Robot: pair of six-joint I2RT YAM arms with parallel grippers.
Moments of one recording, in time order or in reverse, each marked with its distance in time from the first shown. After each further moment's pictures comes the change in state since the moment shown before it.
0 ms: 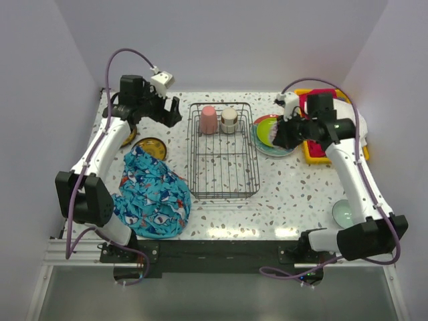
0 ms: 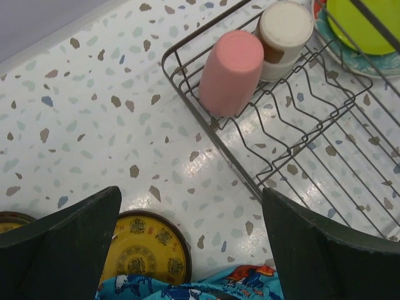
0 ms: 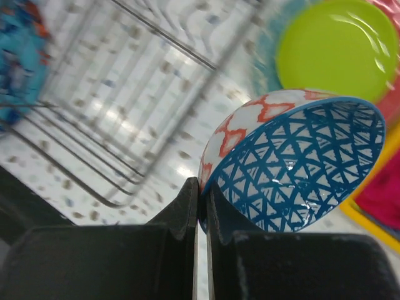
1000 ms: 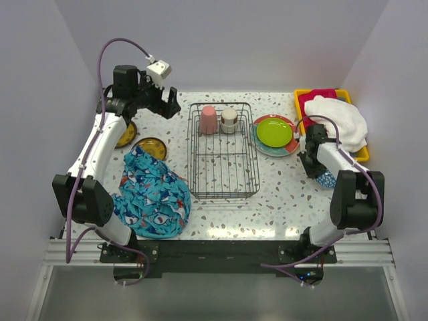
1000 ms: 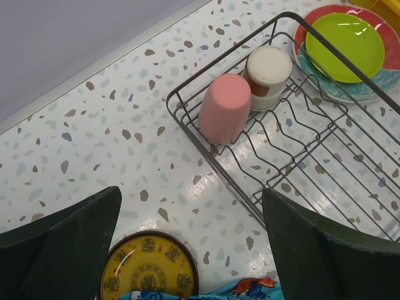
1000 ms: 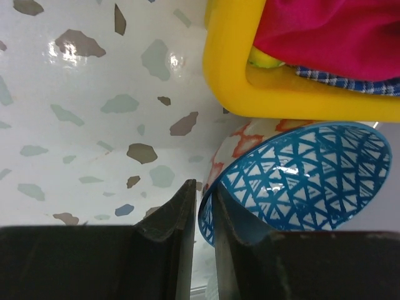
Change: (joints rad) left arm 0.012 0.002 0.112 -0.040 0.035 0.009; right arm -0.191 0.247 -0.462 0.290 0.637 -0.034
